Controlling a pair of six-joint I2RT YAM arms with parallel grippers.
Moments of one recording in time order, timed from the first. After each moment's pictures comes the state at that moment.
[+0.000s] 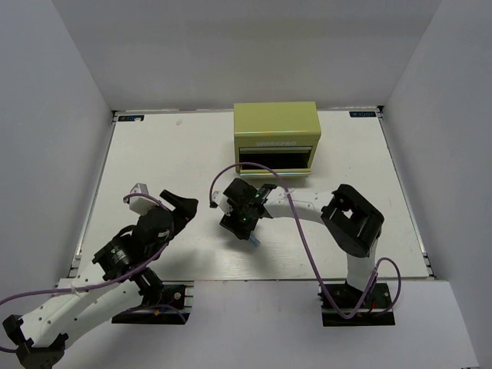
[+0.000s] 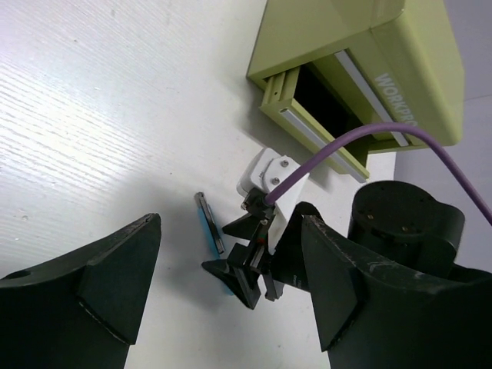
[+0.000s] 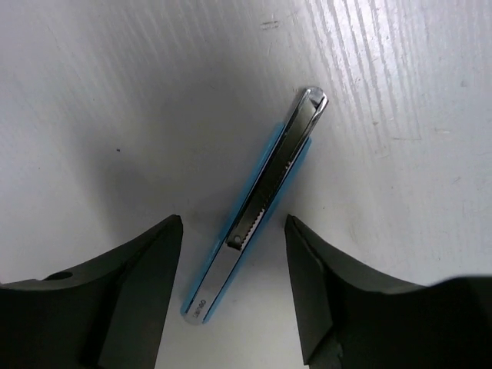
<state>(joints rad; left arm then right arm) -0.84 0.51 0.62 -0.63 -0.62 -1.22 1.01 1.89 1.24 -0.50 -0.16 -0.19</state>
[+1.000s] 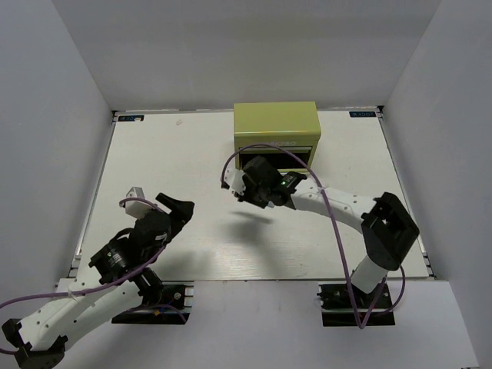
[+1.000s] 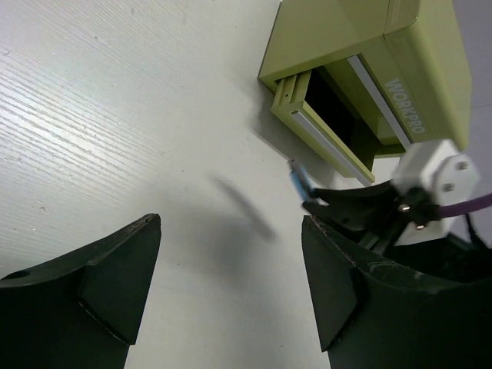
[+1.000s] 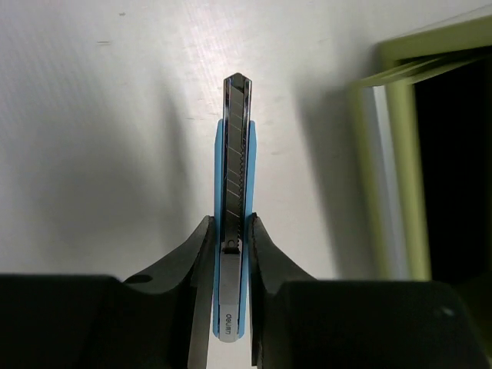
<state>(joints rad) -0.84 0.47 0.62 -0.70 -0.64 -1.25 0.92 1.67 1.19 -0.43 -0.01 -0.47</state>
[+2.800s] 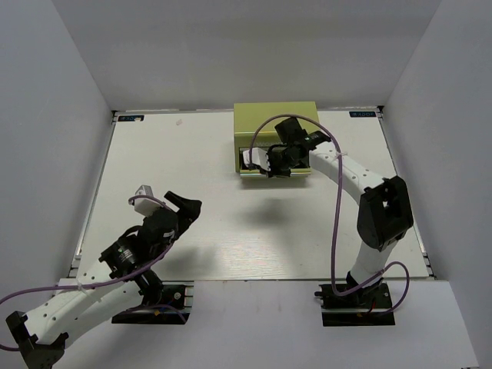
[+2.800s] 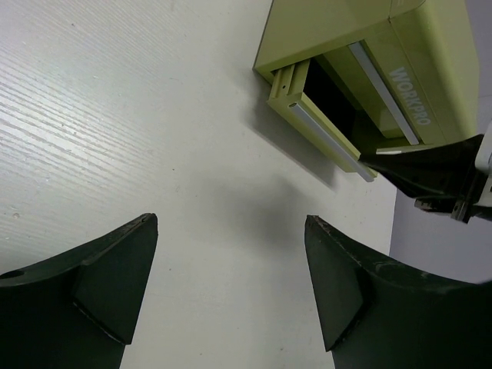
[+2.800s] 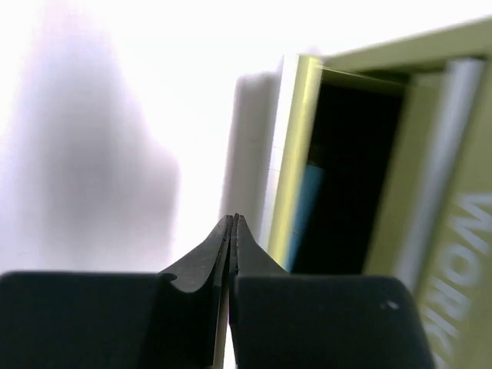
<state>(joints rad) -0.84 0.53 0.56 -0.57 -0.61 -1.24 0.55 1.78 1.50 -0.75 -0.47 -1.16</state>
